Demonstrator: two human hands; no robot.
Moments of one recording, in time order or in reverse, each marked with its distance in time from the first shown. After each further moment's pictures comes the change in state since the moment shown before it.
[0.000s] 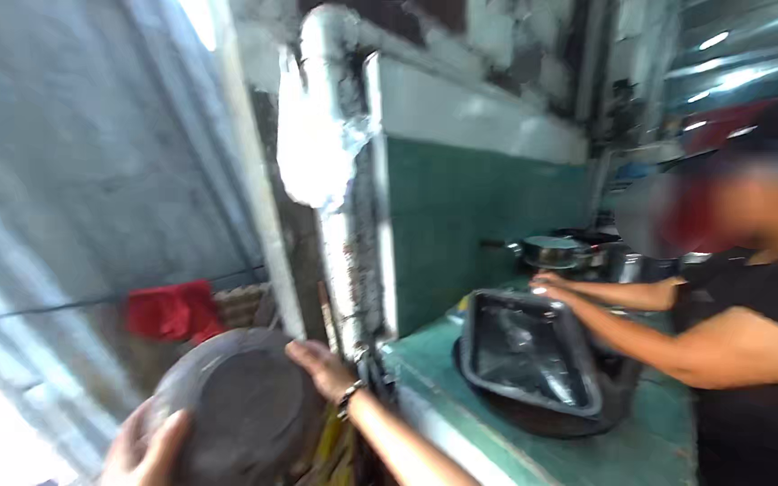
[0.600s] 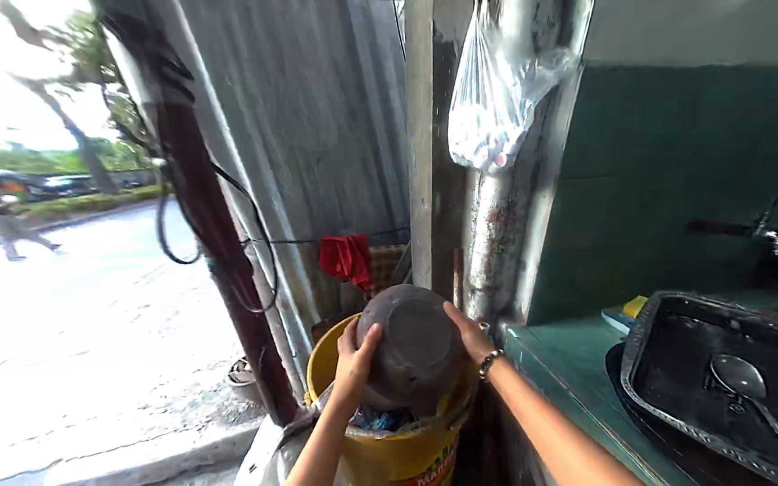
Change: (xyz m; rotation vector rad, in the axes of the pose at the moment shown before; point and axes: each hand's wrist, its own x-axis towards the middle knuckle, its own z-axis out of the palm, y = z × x) left_hand 0.007 -0.020 0.027 -0.068 0.083 -0.157; right_hand 0.021 0.046 -0.019 -0.104 -0.025 0.157
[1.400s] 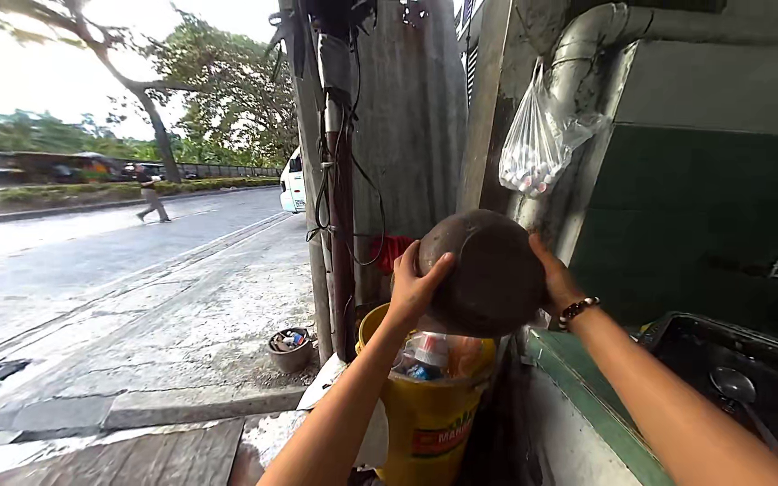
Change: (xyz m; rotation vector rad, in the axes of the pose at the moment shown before) left_hand -0.071 0.133 -0.034 -0.106 -0.100 0.318; right_hand -0.112 -0.145 0.000 0.088 -0.040 -0.371
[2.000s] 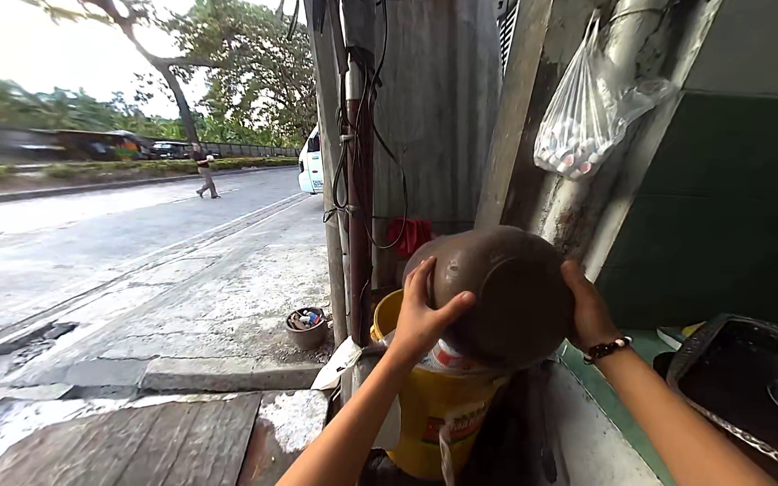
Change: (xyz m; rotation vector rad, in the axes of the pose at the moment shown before) left_hand -0.068 -0.016 -0.024 0.153 -0.045 0.028; right_hand -0.041 0.042 0.004 -0.053 0.031 -0.071
